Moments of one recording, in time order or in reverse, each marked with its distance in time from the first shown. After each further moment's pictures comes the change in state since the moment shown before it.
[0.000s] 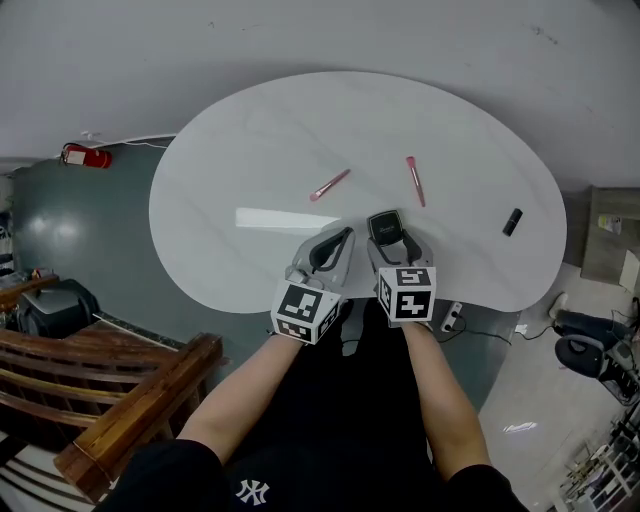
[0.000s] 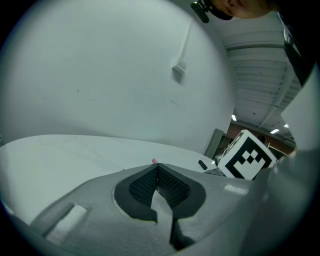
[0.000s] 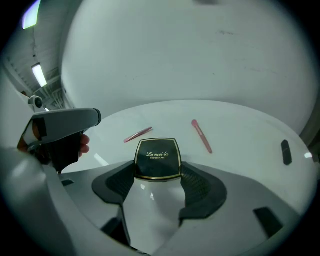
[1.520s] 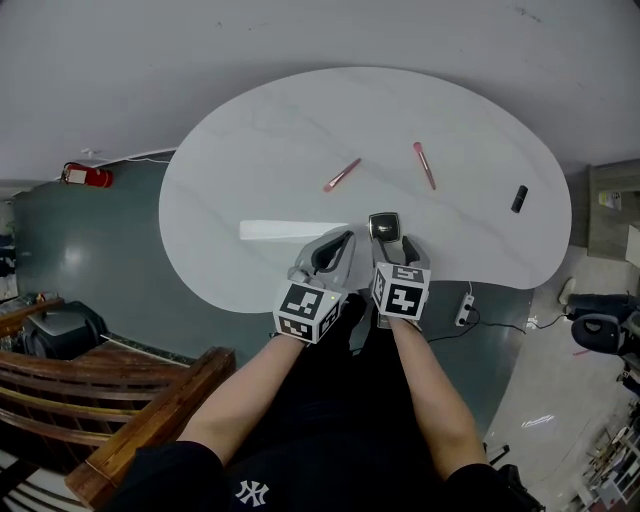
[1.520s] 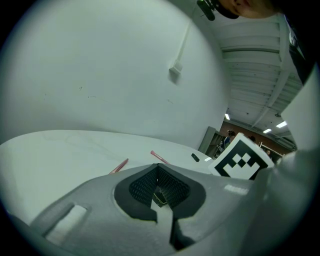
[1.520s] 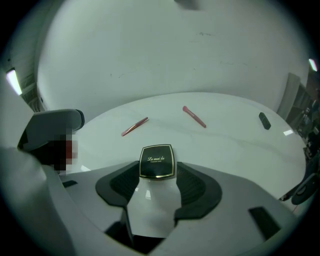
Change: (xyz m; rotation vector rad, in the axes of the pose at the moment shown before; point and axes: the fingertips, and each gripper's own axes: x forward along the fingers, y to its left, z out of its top) left arm -0.043 0.008 -0.028 0.013 0.026 -0.070; right arm -0.003 0.029 -0.042 0.183 -0.006 -0.190
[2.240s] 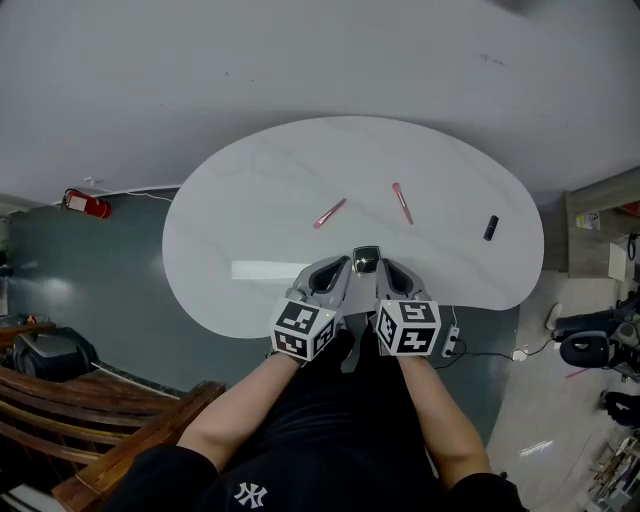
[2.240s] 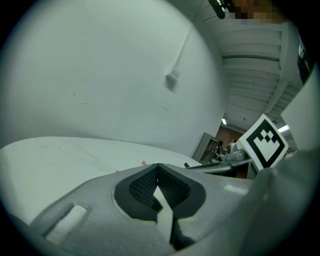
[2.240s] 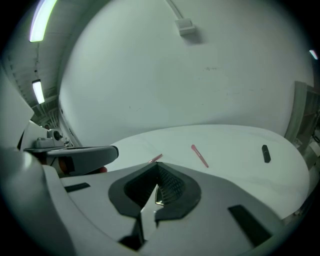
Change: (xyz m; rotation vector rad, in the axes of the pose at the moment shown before) left arm -0.008 -0.028 0.048 -0.029 -0.022 -0.048; right arm -0.089 0.016 0.081 -0.050 -0.236 0.160
